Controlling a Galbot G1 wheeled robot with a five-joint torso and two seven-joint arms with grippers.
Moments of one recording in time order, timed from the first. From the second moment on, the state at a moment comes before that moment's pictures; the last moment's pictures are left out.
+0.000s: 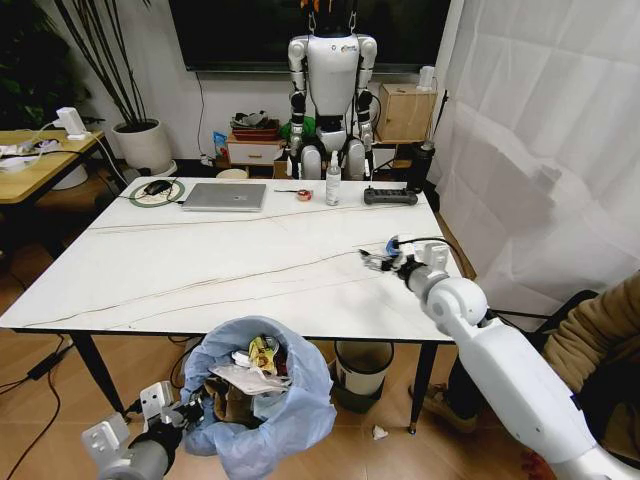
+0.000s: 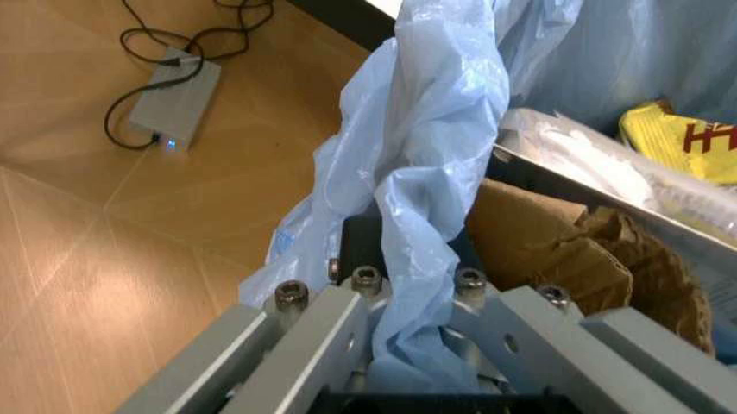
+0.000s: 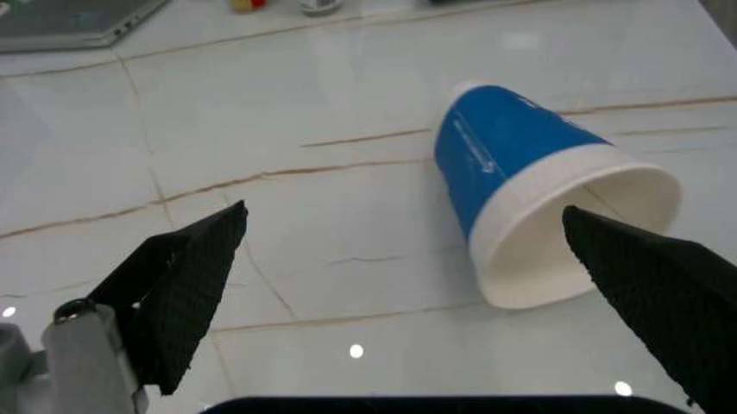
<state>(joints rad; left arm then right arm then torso) 1.86 -1.24 -0.68 -2.35 -0.98 0.49 -0.41 -0.73 1.08 0.16 1.51 0.76 -0.52 0.14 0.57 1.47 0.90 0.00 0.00</state>
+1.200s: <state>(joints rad) 1.86 -1.25 -0.69 -2.35 -0.99 0.50 -0.42 -0.64 1.17 0.14 1.28 0.70 -0.43 0.03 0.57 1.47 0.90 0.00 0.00</state>
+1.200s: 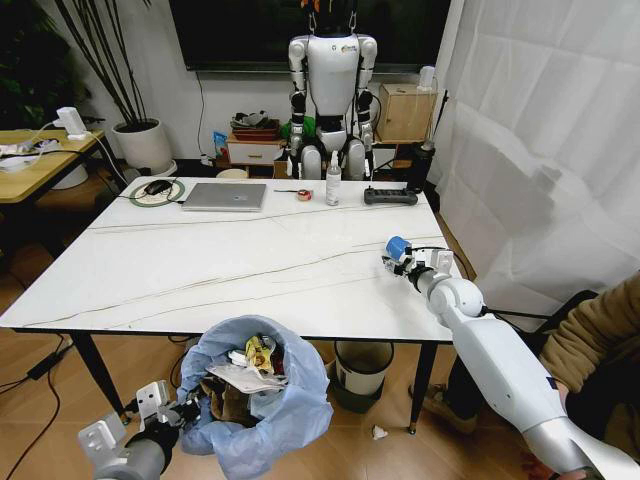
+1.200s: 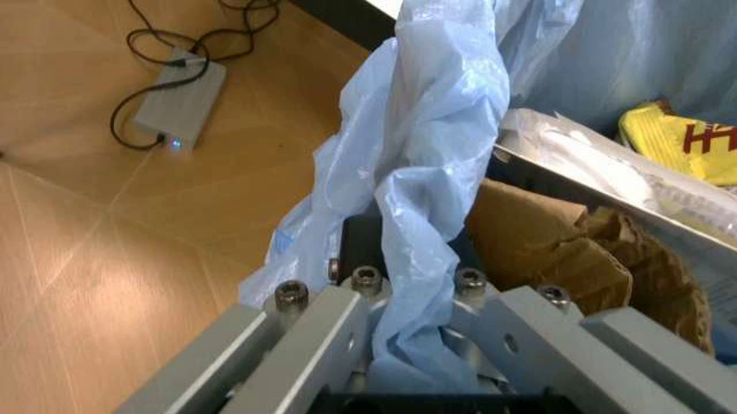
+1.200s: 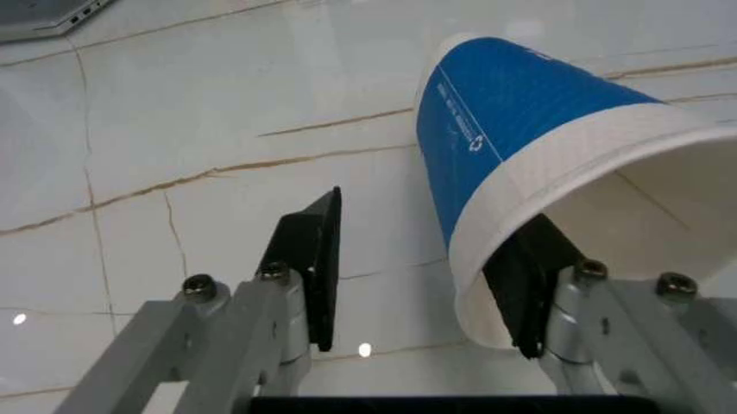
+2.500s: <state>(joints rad) 1.85 -1.23 -0.68 -2.34 -0.99 0.50 -0.42 -0.72 0.91 -0.16 2.02 1.07 -0.25 -0.12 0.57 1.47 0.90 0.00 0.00</state>
